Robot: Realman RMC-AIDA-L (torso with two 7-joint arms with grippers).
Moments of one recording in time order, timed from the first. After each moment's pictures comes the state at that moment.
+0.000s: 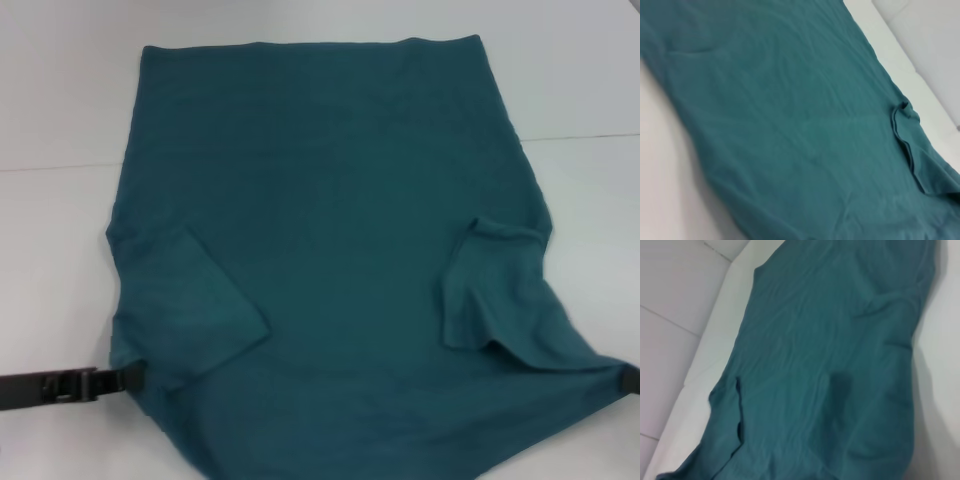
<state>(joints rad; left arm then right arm) -0.54 -2.08 0.39 0.72 2.43 1.57 -2.00 0.35 1.91 -0.13 -0.52 -2.42 -1.64 1.93</state>
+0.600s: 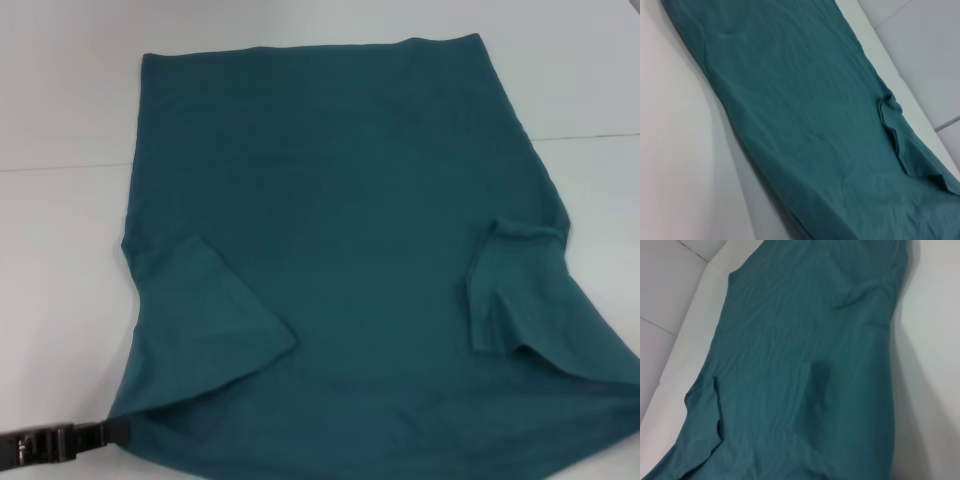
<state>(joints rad) -0.43 -2.09 0.35 0.74 2.41 1.67 -1.95 0.30 1.89 -0.13 -0.53 -2.42 -1.63 1.90</state>
